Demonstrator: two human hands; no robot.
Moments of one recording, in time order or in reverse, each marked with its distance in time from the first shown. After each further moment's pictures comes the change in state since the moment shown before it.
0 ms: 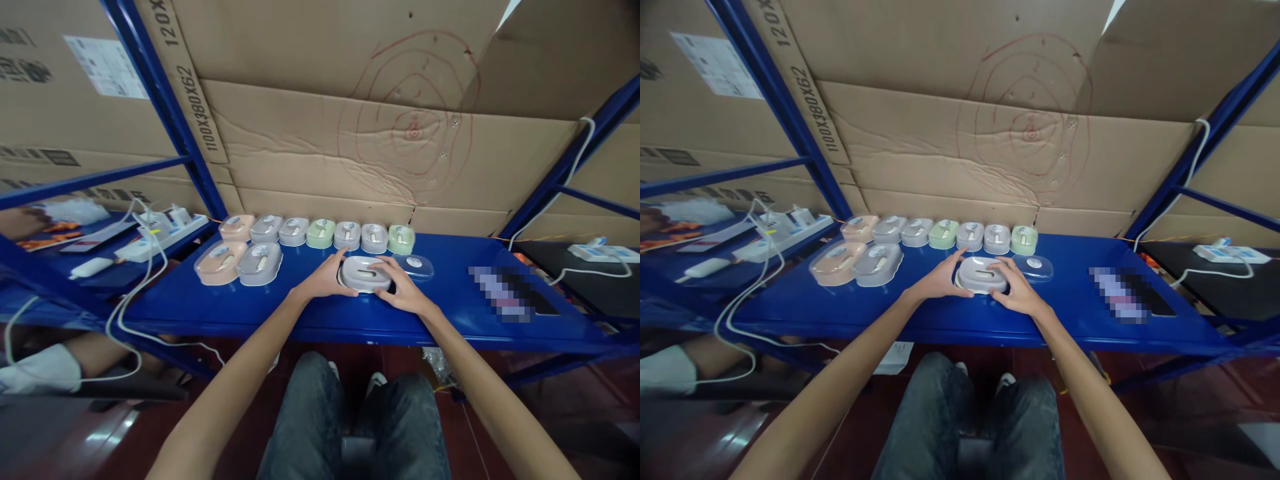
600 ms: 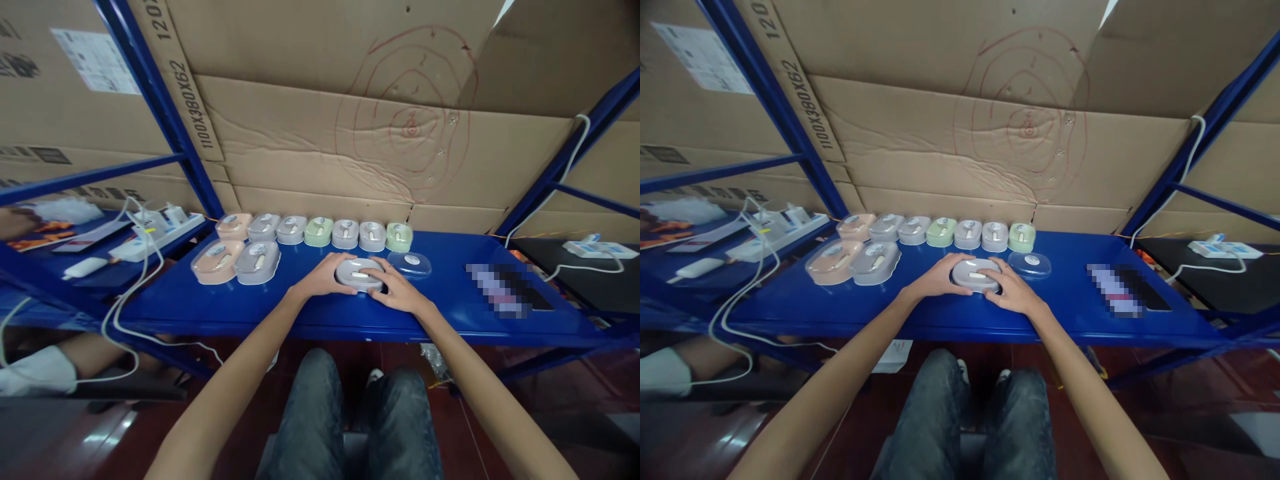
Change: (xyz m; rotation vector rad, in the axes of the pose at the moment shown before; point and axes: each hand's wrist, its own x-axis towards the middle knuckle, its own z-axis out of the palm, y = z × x) left_hand 0.001 0.003 -0.001 0.067 0.005 0.148; right_hand 0.000 -0.002 0.007 -0.169 -0.149 0.001
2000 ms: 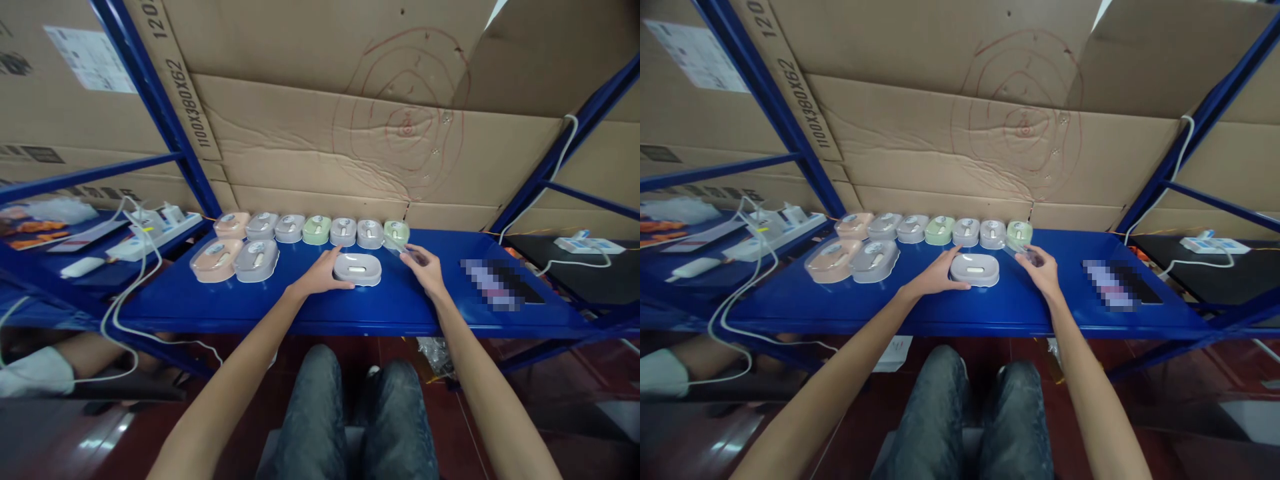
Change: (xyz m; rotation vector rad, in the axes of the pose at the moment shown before) left_hand -0.004 -0.005 0.003 0.004 0.002 -0.139; right_hand -0.019 0.056 -0.025 0.269 0.619 0.450
